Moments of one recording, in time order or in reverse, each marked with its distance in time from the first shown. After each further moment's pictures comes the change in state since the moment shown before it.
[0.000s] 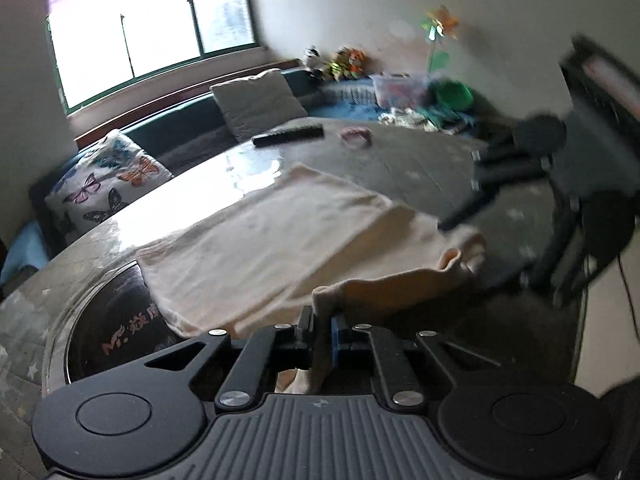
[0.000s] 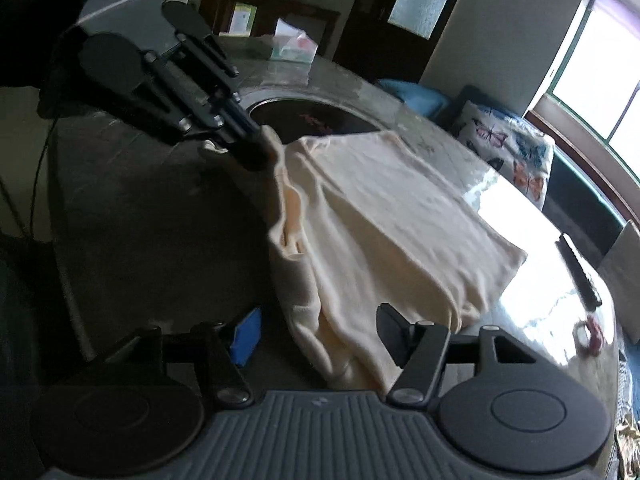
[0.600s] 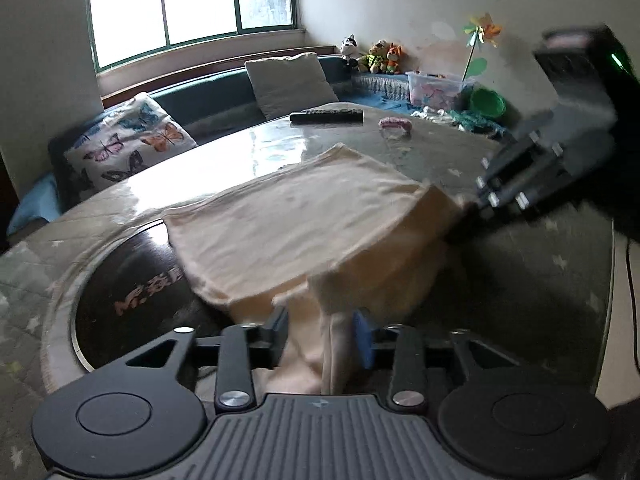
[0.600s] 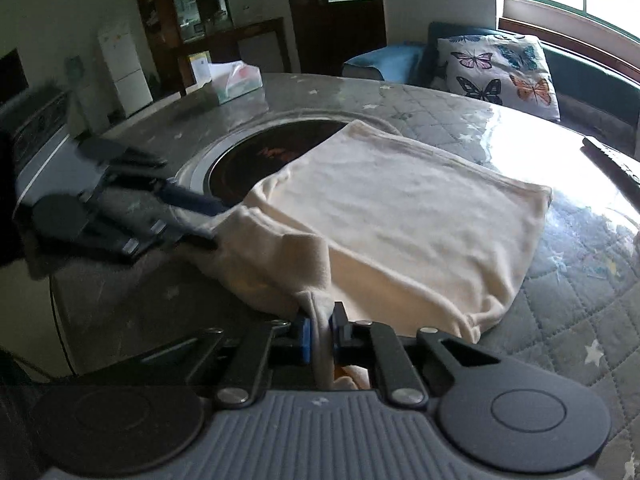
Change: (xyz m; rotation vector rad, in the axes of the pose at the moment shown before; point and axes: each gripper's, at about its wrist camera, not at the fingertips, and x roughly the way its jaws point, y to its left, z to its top) left arm -0.006 0.019 -0.022 -0.098 0.044 0.044; right arm 0.028 -0.083 0.020 0.414 0.004 0.202
